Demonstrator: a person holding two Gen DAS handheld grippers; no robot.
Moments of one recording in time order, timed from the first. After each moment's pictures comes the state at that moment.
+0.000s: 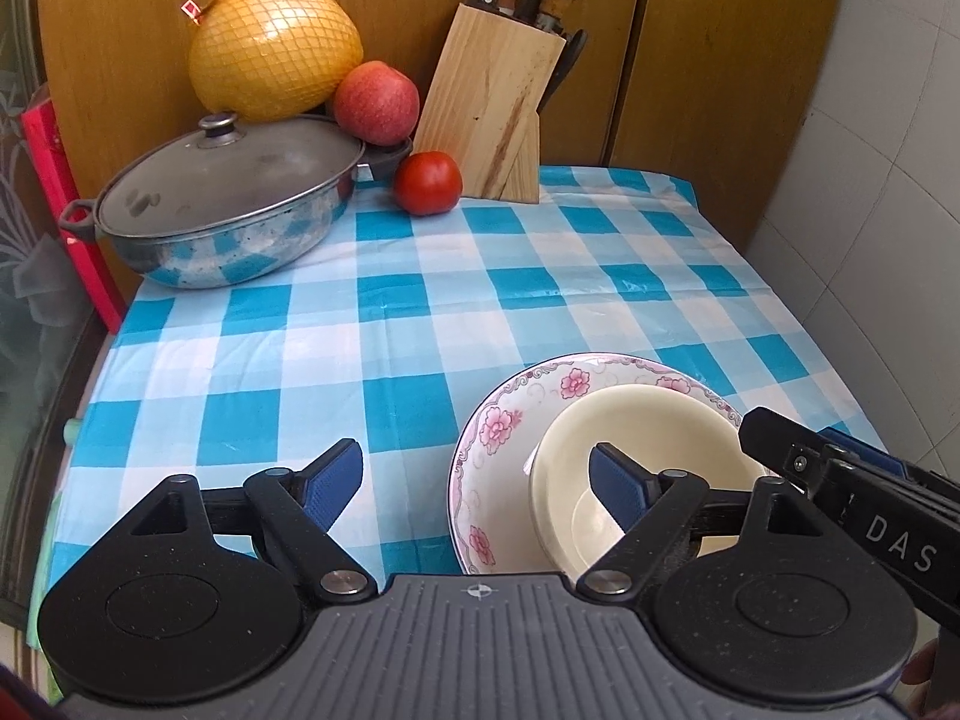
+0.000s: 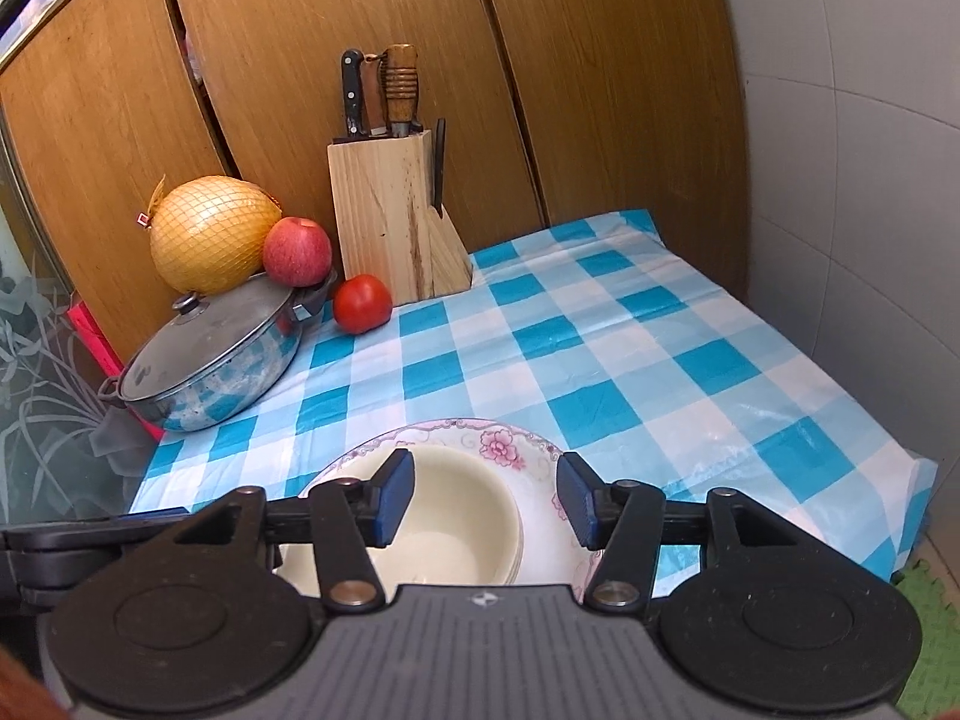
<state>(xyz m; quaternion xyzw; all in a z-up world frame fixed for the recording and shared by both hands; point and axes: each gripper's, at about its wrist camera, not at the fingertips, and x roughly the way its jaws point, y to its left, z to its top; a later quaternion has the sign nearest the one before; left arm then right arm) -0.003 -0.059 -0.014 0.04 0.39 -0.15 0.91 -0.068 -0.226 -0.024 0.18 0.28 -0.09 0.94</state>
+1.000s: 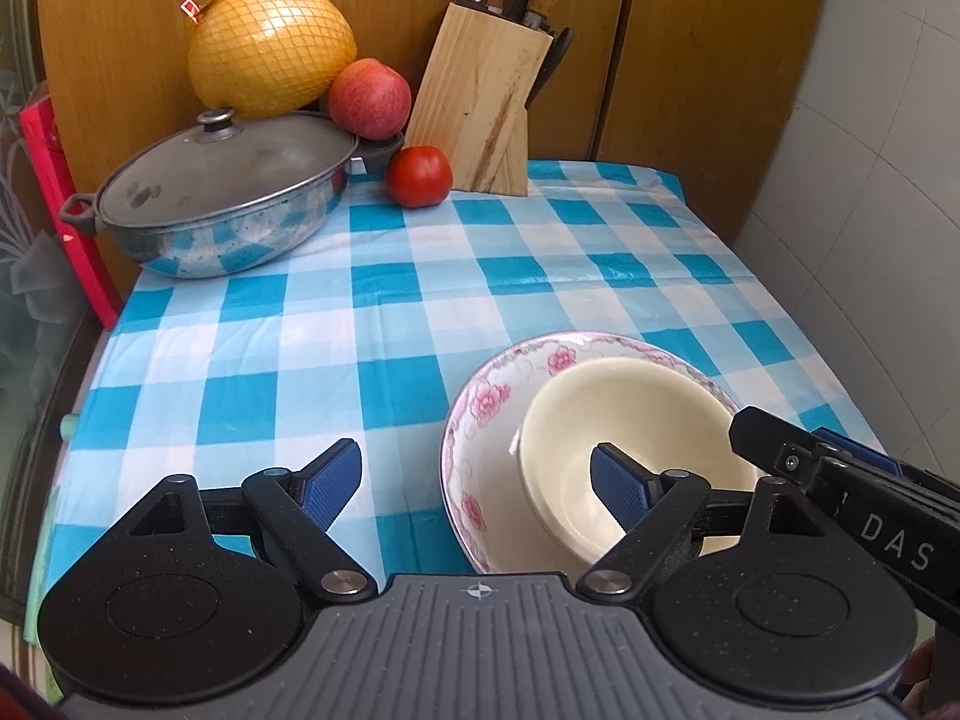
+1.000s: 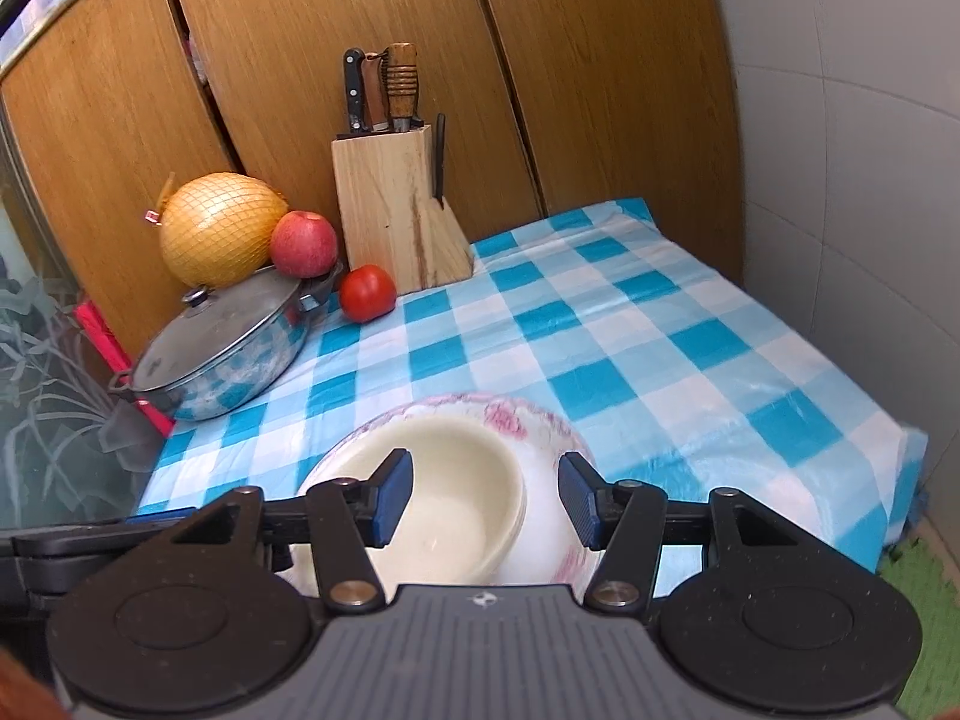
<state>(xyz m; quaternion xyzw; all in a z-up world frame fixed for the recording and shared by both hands) -0.023 -0.051 -0.015 0.03 0.39 -0.16 0.90 -0.097 -0.221 -0.023 0.19 0.29 -0.08 0.93</state>
